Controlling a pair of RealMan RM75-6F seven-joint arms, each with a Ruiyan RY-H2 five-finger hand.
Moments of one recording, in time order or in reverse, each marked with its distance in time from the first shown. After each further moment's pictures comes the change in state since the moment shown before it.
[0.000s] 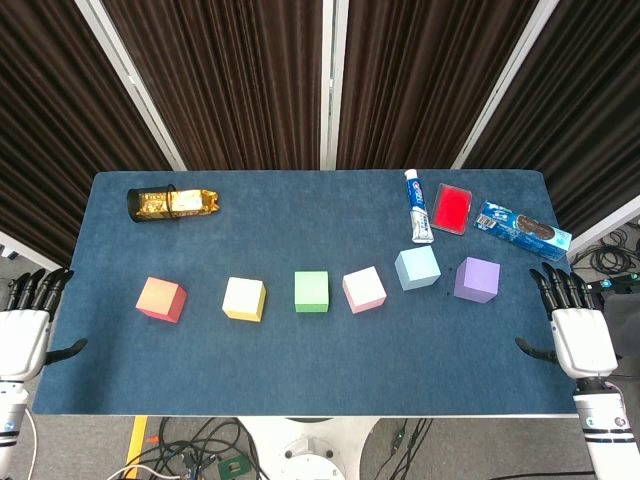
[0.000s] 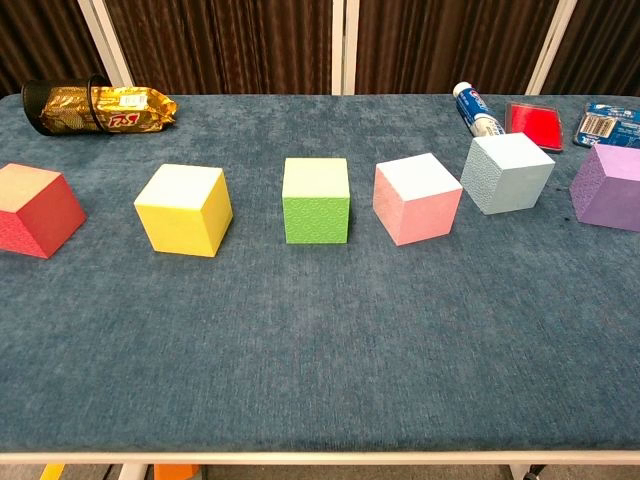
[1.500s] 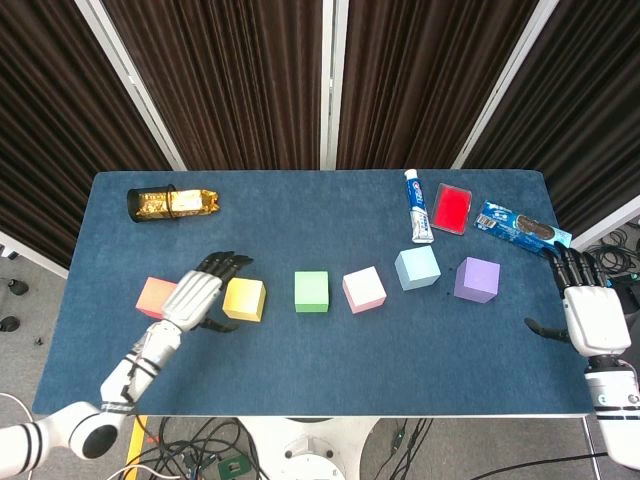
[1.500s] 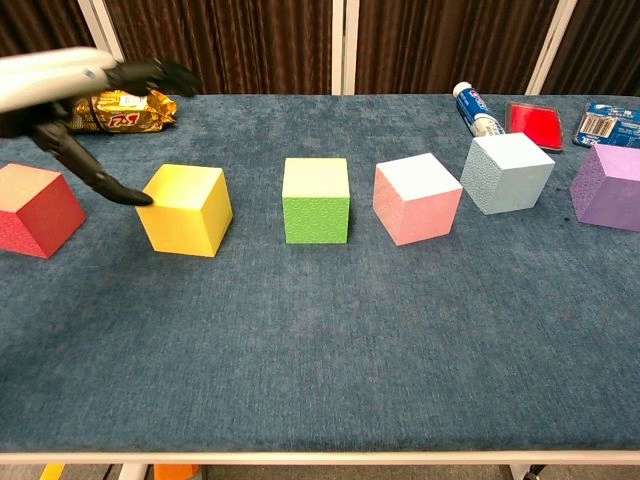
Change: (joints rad) left arm -0.452 -0.280 -0.122 -0.051 -0.117 -0.500 -0.032; right arm 0.065 0.071 0.051 0.010 0.065 -0.062 0.071
